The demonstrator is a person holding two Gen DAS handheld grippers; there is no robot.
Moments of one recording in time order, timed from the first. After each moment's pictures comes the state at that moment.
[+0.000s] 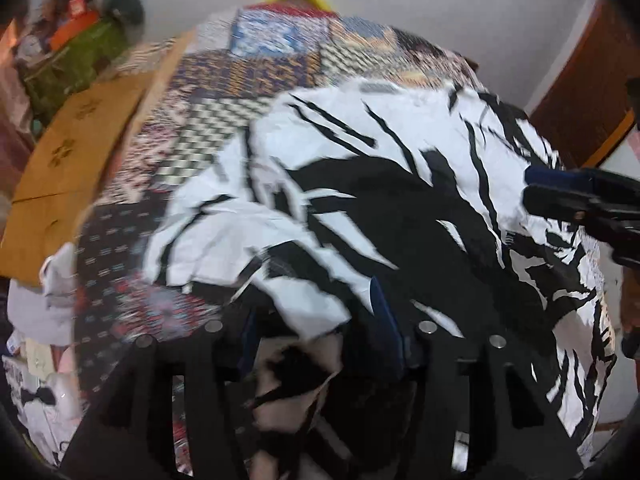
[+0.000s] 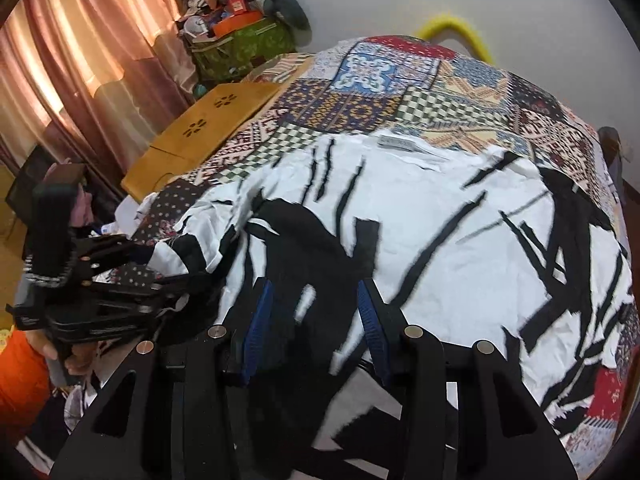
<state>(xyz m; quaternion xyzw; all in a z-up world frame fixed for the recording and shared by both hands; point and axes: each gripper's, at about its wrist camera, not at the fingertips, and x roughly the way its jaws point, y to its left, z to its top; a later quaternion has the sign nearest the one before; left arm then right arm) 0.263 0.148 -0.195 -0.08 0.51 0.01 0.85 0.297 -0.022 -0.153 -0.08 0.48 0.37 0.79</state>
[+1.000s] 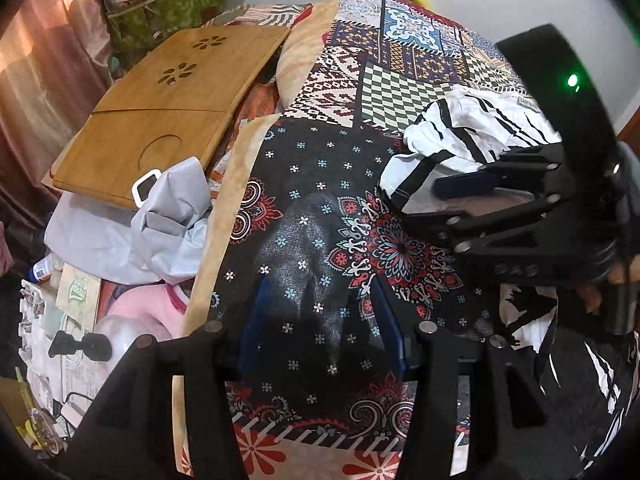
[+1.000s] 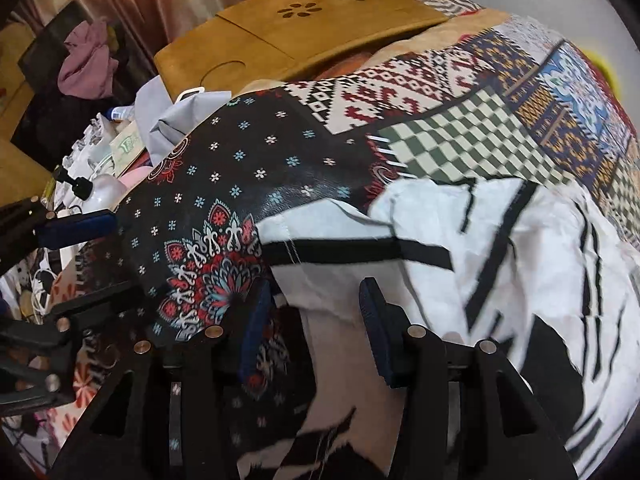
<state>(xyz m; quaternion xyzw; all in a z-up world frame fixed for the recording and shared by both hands) 0.183 0.276 -0.243 -0.12 0.52 0.13 0.84 0.272 0.227 -0.258 -0.28 0.51 0.46 0.67</state>
